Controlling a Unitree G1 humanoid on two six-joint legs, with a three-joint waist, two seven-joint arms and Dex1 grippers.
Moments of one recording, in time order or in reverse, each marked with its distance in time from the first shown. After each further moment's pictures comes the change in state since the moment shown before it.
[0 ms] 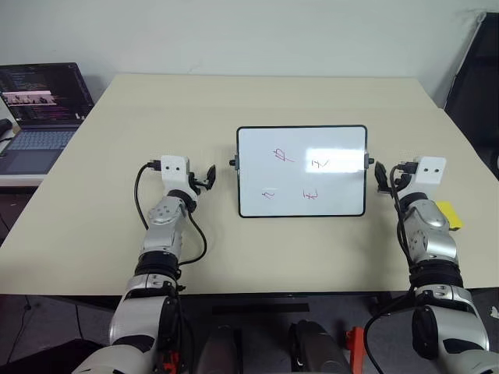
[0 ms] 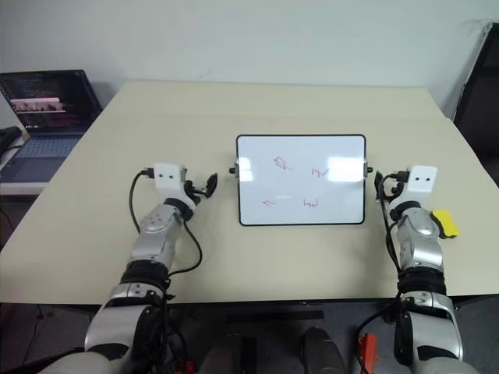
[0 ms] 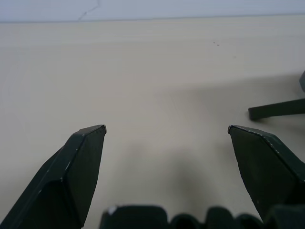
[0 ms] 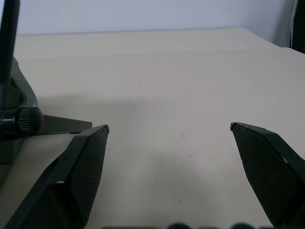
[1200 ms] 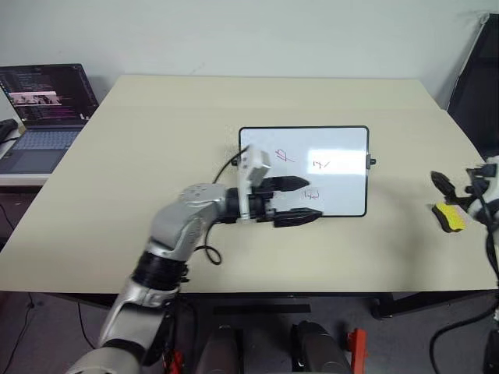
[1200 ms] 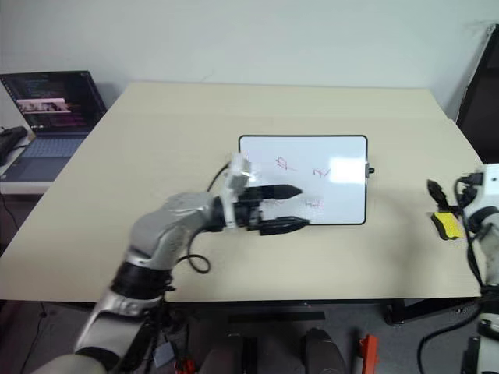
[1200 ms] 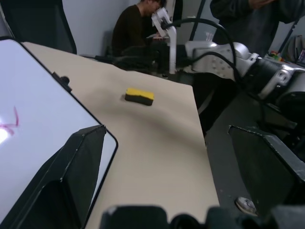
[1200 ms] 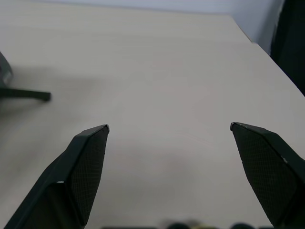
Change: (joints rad) left arm -0.041 0.012 -0.422 -0.721 -0.403 0.690 -0.698; right arm 0.192 -0.411 -0.134 -0.154 0.146 0.344 0.327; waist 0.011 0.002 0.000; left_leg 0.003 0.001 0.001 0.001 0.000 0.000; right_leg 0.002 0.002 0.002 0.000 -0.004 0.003
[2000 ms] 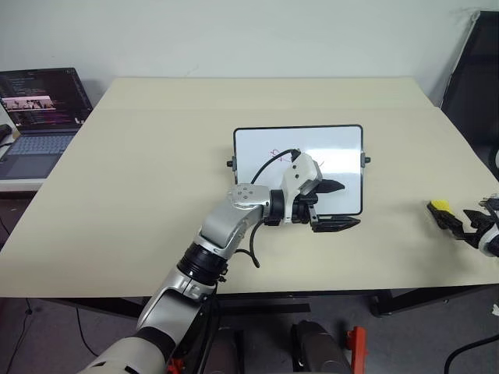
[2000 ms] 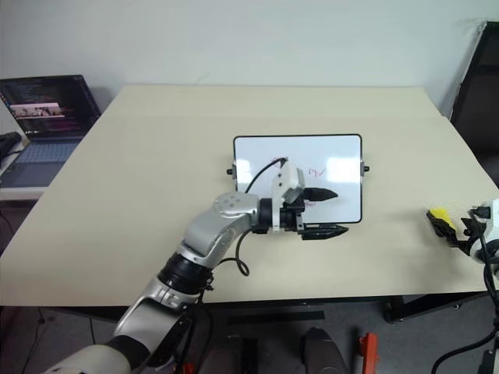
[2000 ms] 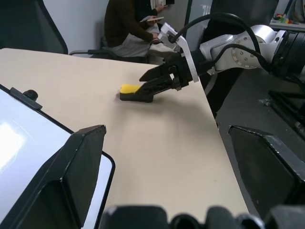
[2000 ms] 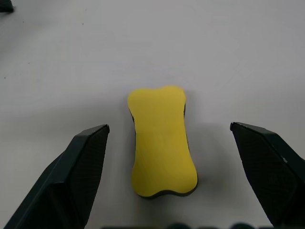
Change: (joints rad) left arm -0.053 -0.133 -0.115 0.116 0.205 -0.140 0.032; right arm 0.066 -0.021 0.000 0.193 0.011 0.024 0.143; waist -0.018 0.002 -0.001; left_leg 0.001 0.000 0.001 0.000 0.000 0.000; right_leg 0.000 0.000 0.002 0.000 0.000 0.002
